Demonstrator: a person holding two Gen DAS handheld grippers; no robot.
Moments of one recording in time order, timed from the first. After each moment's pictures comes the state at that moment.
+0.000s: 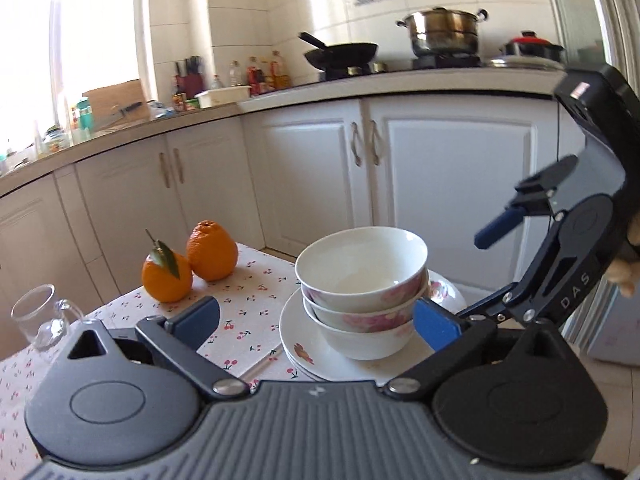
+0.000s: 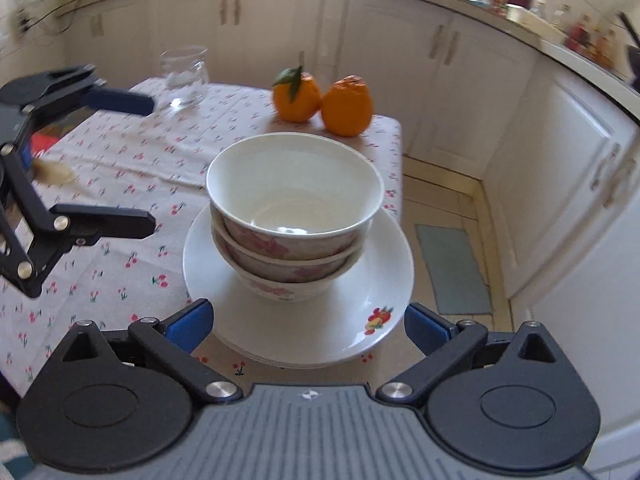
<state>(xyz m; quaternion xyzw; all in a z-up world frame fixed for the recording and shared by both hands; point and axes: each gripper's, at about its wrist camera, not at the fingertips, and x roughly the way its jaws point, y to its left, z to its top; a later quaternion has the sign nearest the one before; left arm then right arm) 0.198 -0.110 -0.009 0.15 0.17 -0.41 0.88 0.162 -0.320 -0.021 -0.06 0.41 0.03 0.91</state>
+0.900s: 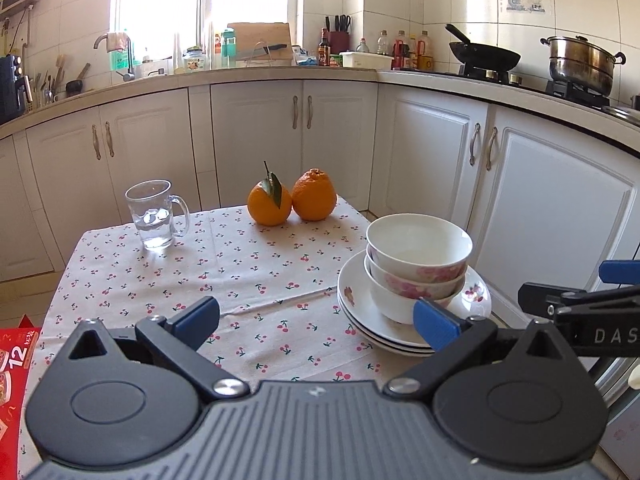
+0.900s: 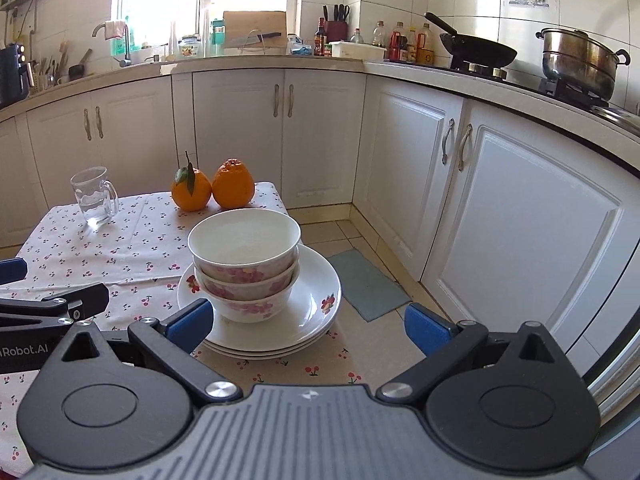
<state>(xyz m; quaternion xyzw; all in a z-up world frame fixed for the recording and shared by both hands) 0.150 -0.088 0.012 0.06 0.26 -0.22 0.94 0.072 -0.270 0.017 0.04 0.29 -0.18 0.94</state>
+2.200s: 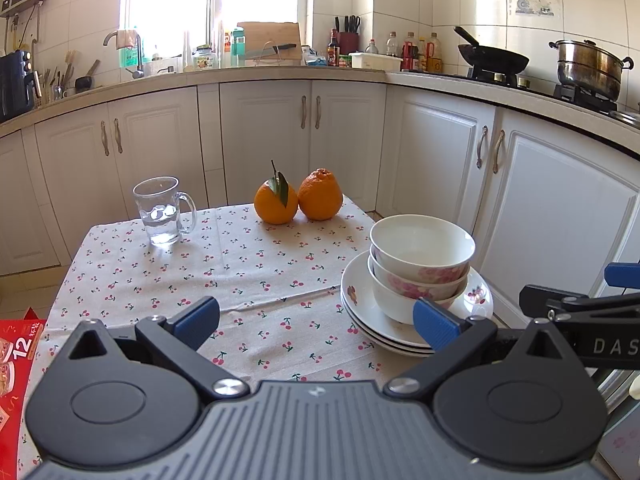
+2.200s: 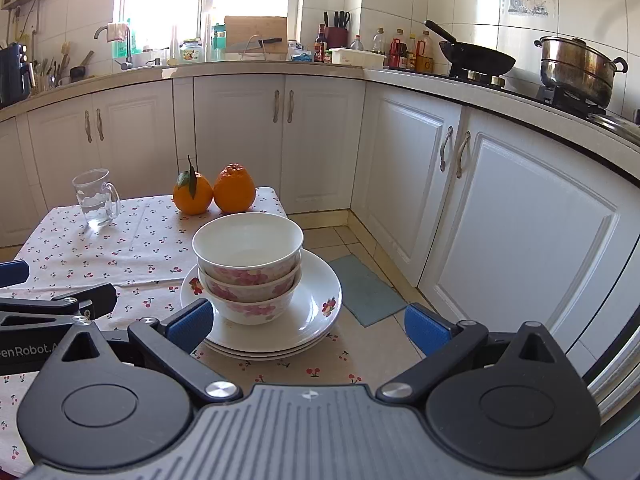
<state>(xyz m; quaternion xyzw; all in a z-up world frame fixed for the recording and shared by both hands) 0.148 -0.088 0.014 0.06 0.26 -0.21 0.94 0.068 -0.261 0.019 0.03 0.28 -0.19 0.94</state>
